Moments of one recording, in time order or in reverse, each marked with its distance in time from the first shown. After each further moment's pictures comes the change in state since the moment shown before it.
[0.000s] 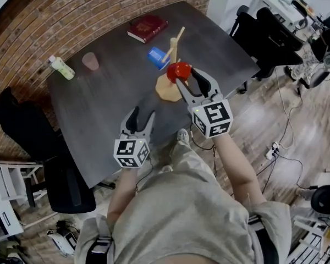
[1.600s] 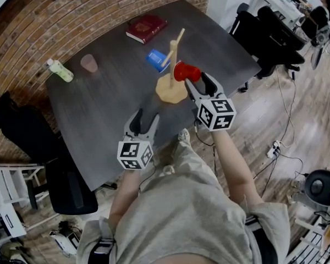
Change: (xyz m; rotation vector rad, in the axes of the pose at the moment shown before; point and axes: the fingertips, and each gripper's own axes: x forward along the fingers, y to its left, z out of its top) left arm 0.015 -0.006 -0.007 -0.012 0.025 -0.027; right arm 0.011 -0.054 -0.067 0.257 0.100 -0.131
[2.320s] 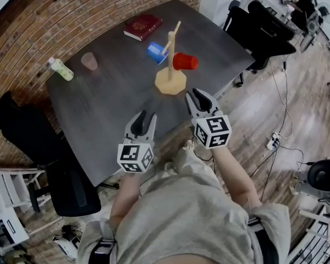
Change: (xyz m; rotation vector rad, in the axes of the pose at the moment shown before) left arm -0.057 -0.021 0.007 0.015 -0.023 -0.041; right arm -0.083 0.065 -0.031 -0.076 0.018 -0.023
